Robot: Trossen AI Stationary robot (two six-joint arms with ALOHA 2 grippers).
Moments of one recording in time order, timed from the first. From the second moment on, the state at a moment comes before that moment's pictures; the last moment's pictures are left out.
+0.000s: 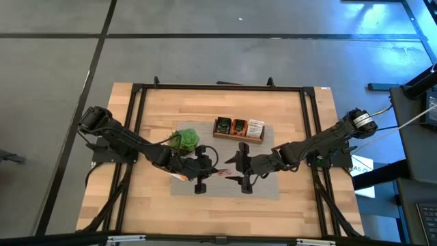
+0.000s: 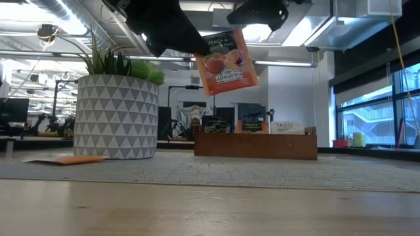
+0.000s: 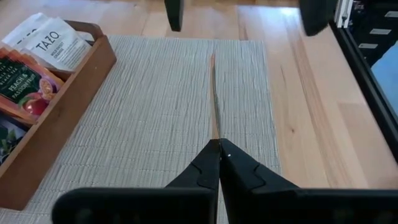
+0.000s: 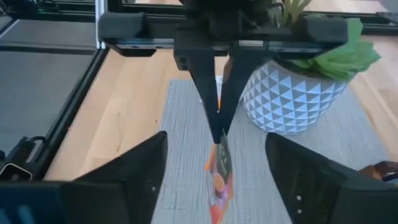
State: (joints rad) left arm -0.38 1.58 0.97 -0.03 -0.37 -0.29; right arm 0.39 1.54 1.06 -0.07 0.29 0.18
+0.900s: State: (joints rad) left arm -0.38 1.58 0.97 -0.03 -0.35 -0.29; right arm 0.32 1.63 1.06 -0.07 0.16 0.31
